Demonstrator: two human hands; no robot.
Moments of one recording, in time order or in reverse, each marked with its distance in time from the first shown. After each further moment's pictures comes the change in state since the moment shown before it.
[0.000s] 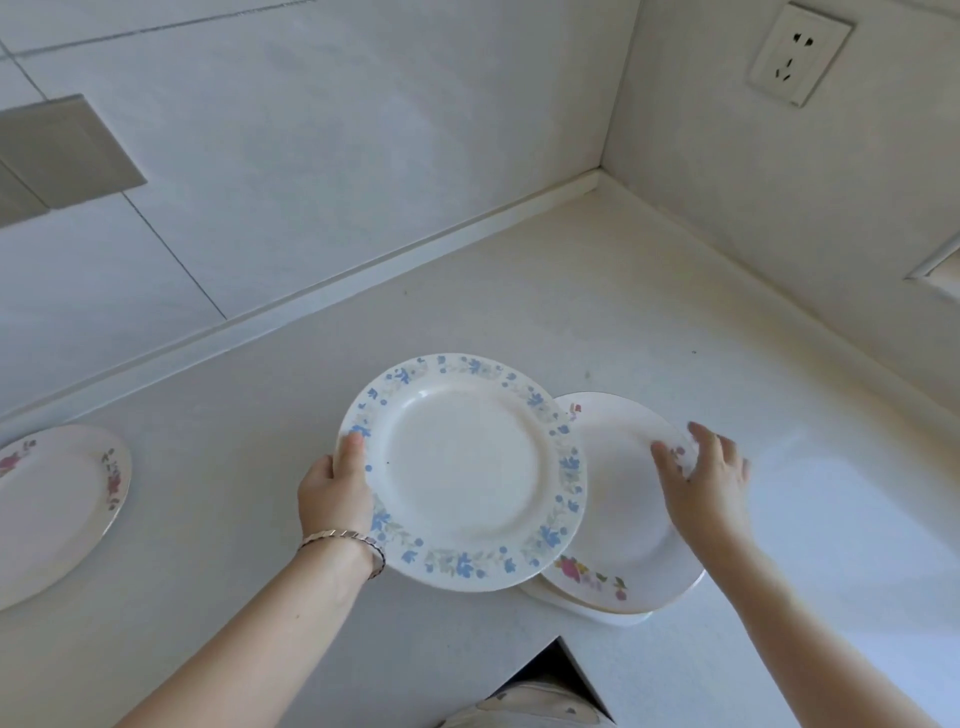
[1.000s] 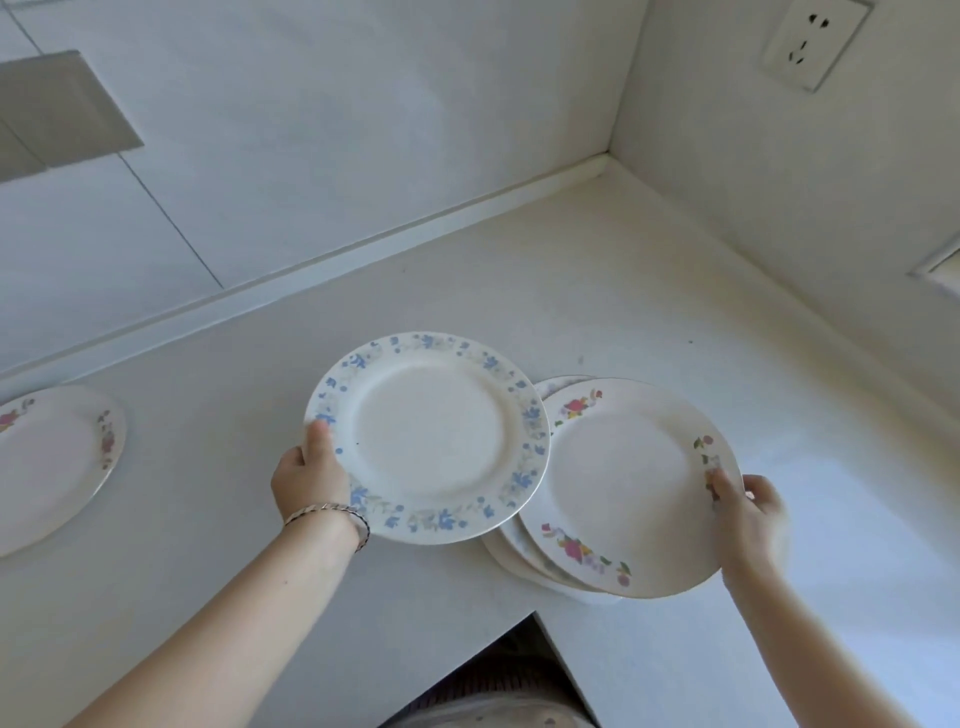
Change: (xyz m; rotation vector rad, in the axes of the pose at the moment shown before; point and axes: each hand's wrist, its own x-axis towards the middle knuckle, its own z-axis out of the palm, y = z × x) left_hand -0.002 -0.016 0.002 -0.080 0.207 -0.057; right_hand 0.001 0.057 -0.015 0.573 0.142 0.293
